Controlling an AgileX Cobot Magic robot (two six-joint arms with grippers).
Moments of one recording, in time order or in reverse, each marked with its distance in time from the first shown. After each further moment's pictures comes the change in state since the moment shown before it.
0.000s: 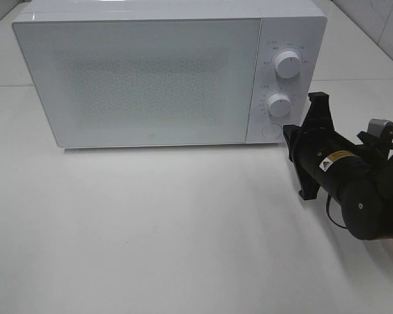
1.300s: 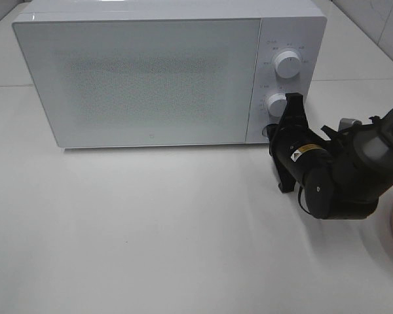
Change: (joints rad) left arm 0.000 0.000 0.000 0.000 0.000 0.000; right arm 0.012 0.159 -0.215 0.077 0.070 -0.022
